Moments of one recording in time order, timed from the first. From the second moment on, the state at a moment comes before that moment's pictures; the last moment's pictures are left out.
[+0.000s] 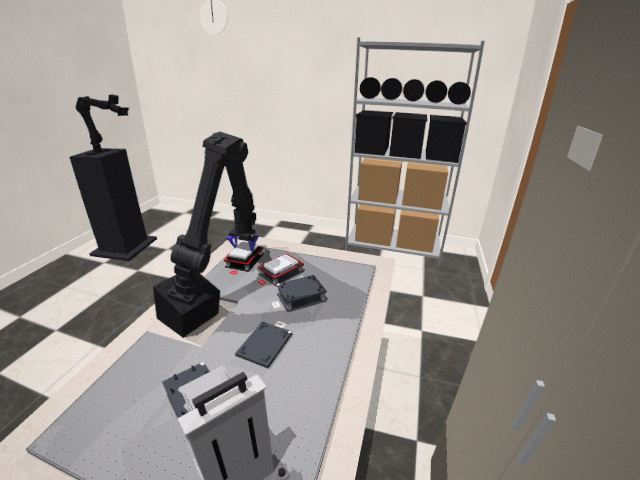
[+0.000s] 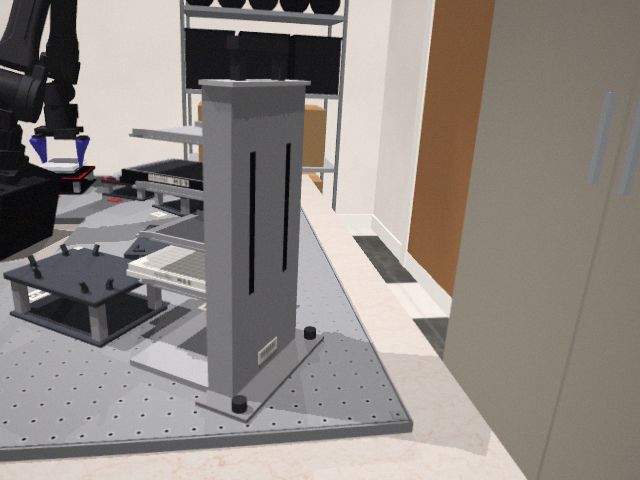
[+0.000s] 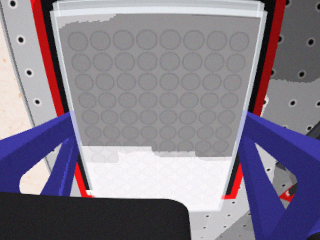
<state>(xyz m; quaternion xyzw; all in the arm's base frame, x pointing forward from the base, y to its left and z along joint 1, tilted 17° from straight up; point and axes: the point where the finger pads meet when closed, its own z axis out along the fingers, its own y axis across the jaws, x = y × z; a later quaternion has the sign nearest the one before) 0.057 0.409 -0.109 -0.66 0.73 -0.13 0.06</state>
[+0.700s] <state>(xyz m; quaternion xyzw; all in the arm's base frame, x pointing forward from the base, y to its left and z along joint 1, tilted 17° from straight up) 0.059 0.407 -0.118 -0.66 0.73 -0.13 0.06</state>
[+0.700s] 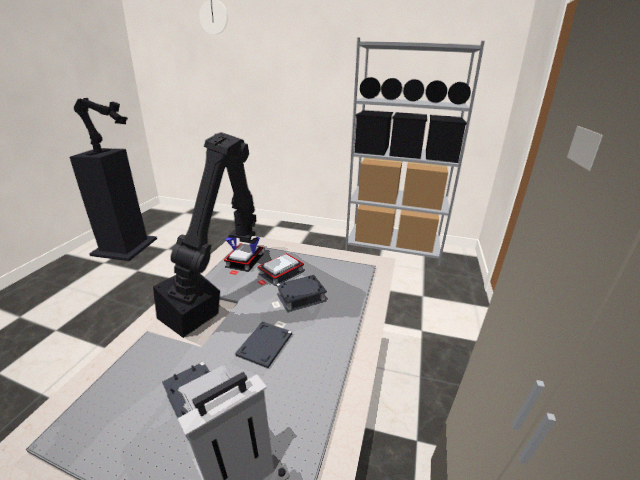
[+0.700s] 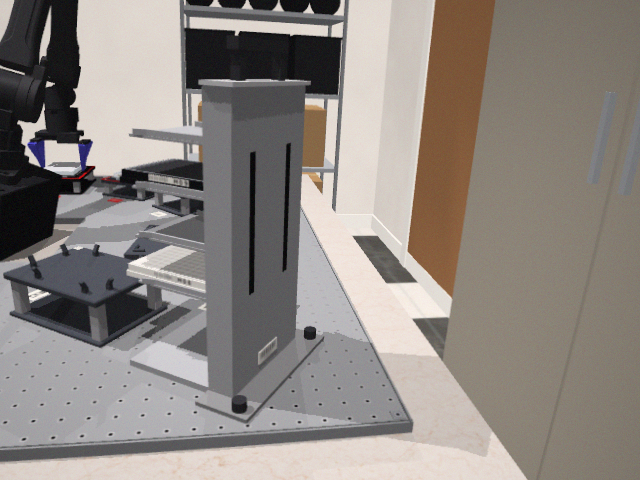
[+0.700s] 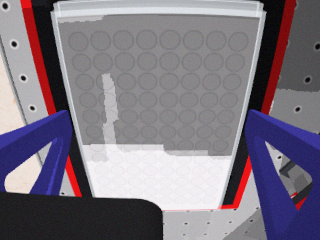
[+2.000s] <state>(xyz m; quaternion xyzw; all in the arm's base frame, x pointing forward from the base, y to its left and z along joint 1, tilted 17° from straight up) 0.041 0.412 -0.050 -0.67 0.73 -0.13 0.06</state>
